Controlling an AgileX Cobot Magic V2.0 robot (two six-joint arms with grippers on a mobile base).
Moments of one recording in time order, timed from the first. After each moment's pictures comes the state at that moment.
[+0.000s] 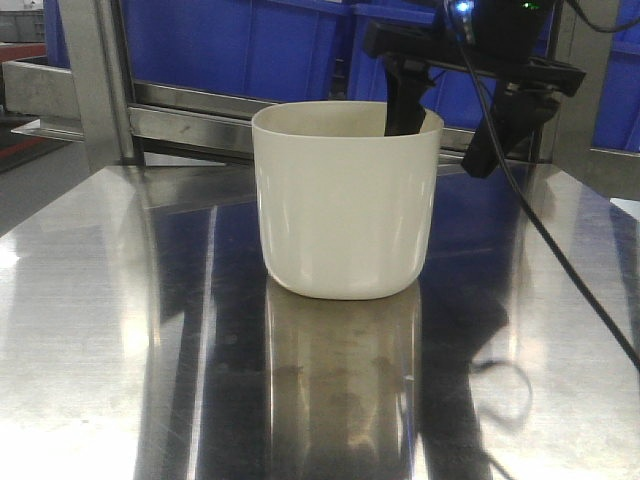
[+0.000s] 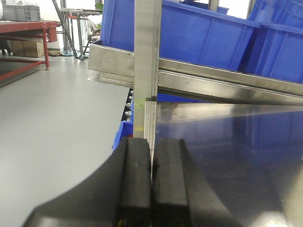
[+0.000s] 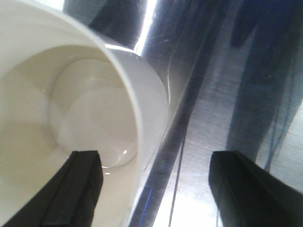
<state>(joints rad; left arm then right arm) -0.10 -0.01 0.01 -0.07 0.07 0.02 0.37 1.82 -1.55 0.20 1.04 0.10</state>
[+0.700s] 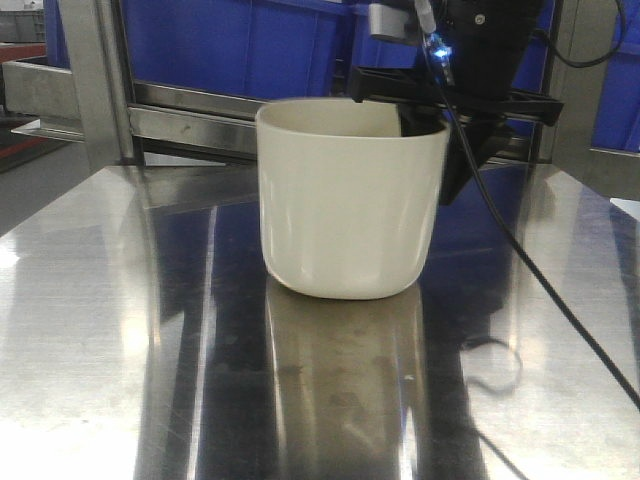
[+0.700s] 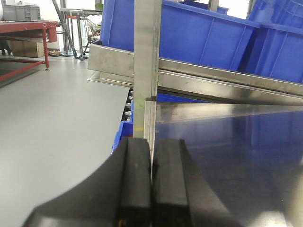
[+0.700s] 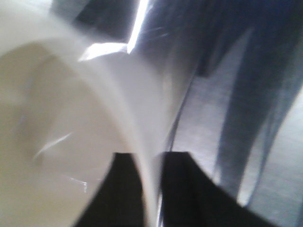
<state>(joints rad) -0.10 -0.01 0.01 -0.07 0.07 0.02 0.39 1.88 -1.56 0.16 1.03 0.10</state>
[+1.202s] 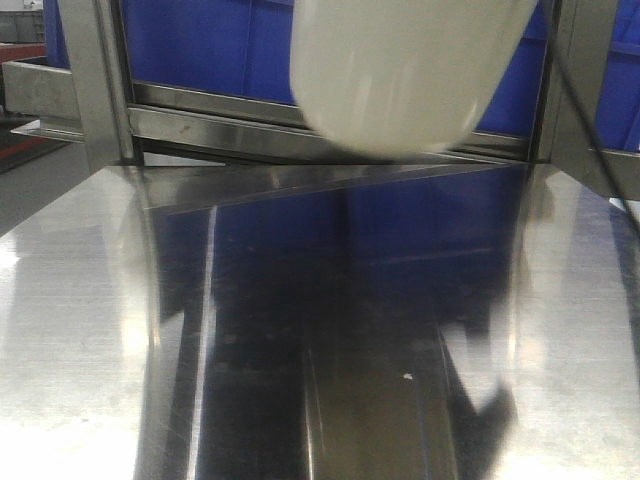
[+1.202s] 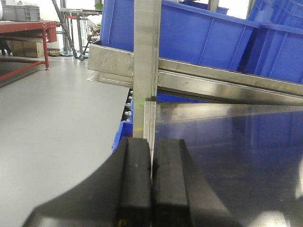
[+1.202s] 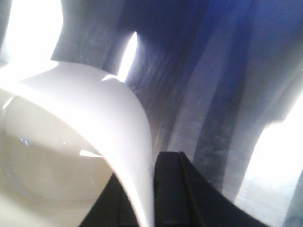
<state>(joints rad) -0.10 -0.01 0.01 -0.07 0.07 0.02 0.39 1.57 -1.58 0.02 1.02 0.10</state>
